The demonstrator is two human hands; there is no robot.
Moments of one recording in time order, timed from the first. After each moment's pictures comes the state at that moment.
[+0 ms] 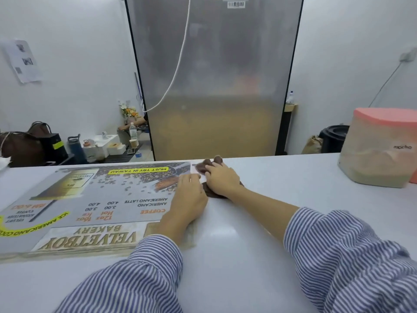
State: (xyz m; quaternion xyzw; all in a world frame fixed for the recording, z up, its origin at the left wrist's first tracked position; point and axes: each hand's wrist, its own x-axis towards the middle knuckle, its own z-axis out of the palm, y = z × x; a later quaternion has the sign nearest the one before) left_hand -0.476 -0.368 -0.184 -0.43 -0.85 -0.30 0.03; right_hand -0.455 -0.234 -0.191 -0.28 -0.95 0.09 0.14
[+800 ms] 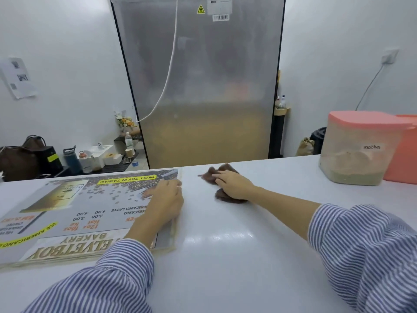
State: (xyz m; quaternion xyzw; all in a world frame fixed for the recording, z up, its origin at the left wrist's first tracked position) left_hand -0.477 -0.373 -0.164 -0.41 -0.87 -0.28 0.01; right_hand -0.390 -0.177 -0.182 -0.16 -0.97 0.10 0.12
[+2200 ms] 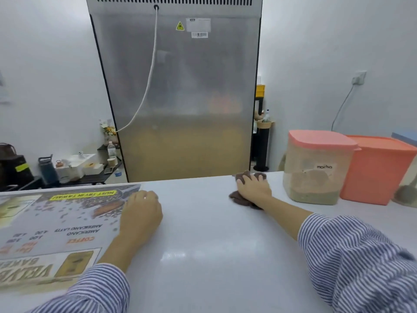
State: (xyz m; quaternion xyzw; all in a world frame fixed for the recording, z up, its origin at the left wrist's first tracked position) left_hand -0.439 -0.318 -0.177 -0.38 -0.89 -0.21 0.16; right_hand -0.293 -0.046 -0.191 -0.45 -0.88 0.11 0.12
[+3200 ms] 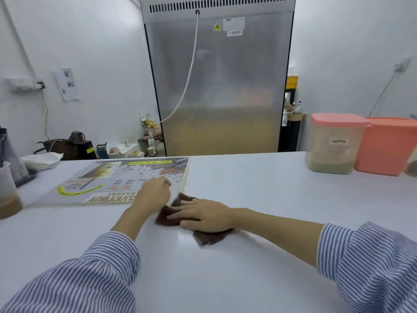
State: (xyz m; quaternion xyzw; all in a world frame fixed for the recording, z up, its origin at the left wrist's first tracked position) left_hand -0.385 -0.476 -0.140 -0.30 -0.92 -0.25 0.03; right_hand -0.269 -0.345 -0.175 0.15 -0.98 0.11 0.02
